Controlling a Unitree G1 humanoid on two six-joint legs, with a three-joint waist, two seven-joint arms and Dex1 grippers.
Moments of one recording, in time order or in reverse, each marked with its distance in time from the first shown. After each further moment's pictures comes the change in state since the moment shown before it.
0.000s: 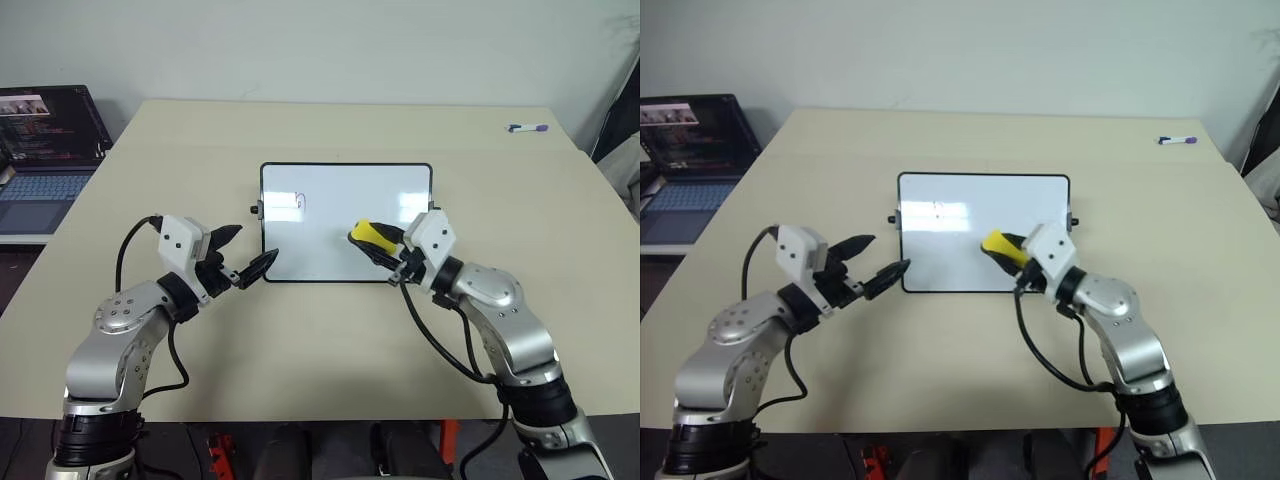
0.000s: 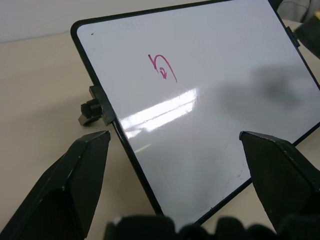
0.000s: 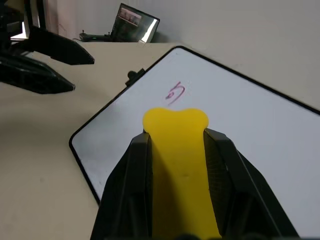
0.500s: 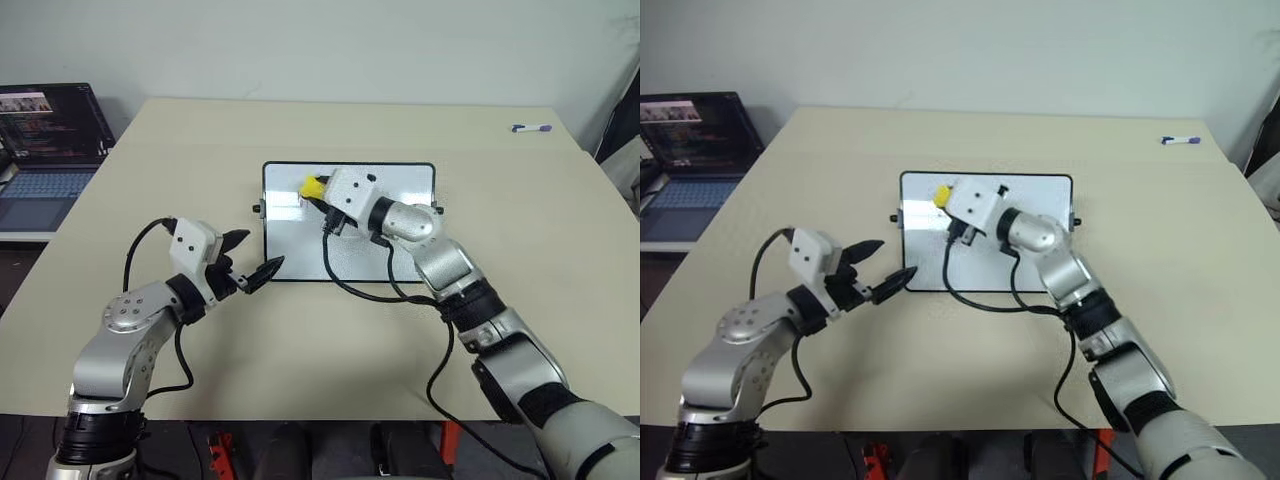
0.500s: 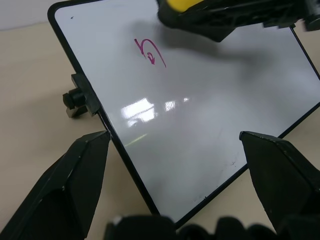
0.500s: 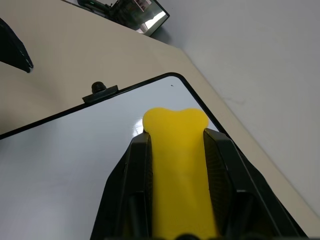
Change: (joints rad) left arm -0.028 0.012 -0.044 -0.001 0.028 0.014 -0.022; right arm -0.495 0.140 0.161 0.742 -0.287 -0.359 -0.122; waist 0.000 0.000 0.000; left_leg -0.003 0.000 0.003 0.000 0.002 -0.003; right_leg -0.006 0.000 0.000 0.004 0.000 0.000
